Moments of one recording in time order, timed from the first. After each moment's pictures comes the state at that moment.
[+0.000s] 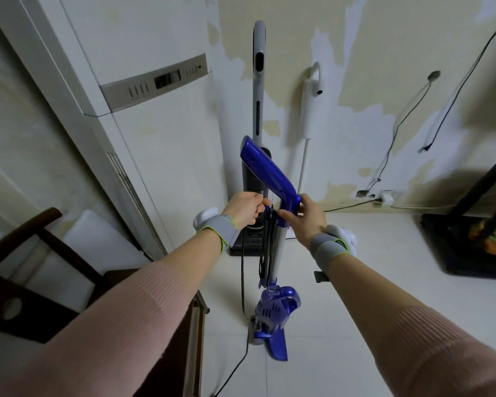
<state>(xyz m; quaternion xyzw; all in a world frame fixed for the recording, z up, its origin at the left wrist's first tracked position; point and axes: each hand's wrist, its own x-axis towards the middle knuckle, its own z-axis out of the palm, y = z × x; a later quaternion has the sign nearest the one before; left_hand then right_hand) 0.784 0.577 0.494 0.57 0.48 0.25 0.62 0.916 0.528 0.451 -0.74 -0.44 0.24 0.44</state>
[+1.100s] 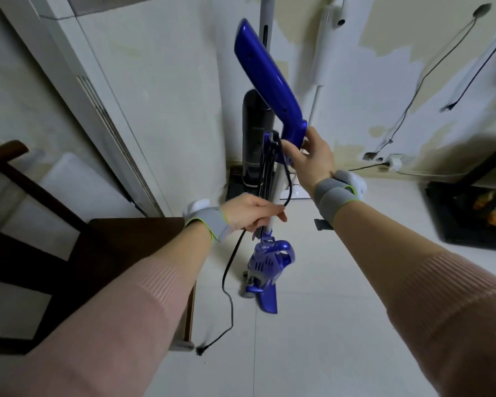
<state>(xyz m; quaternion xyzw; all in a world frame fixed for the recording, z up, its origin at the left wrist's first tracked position) 0.770 0.544 0.391 0.64 0.39 0.08 0.66 0.920 0.546 0.427 -0.67 -0.47 0.23 0.52</state>
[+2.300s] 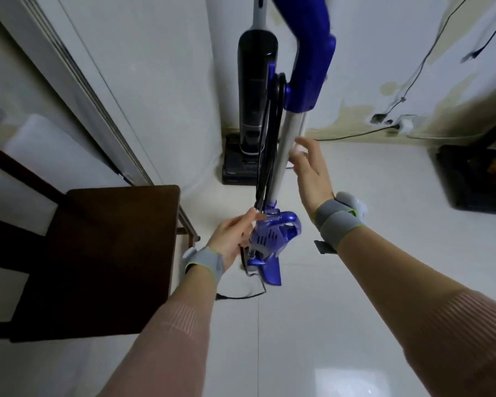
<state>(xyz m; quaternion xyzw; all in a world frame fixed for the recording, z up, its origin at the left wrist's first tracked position) 0.749 0.497 0.218 0.38 0.48 0.28 0.74 0.901 0.500 0.303 -0.64 -0.40 0.38 0.53</state>
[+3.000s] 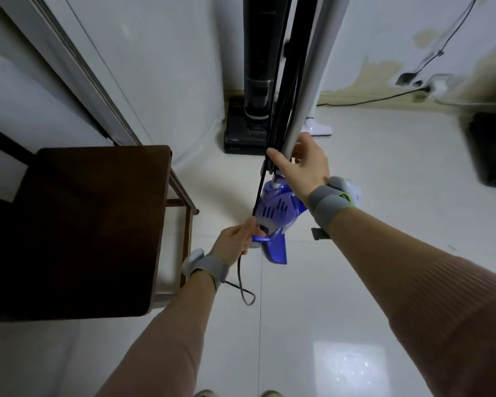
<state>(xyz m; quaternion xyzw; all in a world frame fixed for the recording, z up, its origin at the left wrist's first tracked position) 0.739 0.479 0.079 0.41 0.53 0.20 0.71 0.896 0.514 0.187 -0.73 -0.44 0.30 0.43</state>
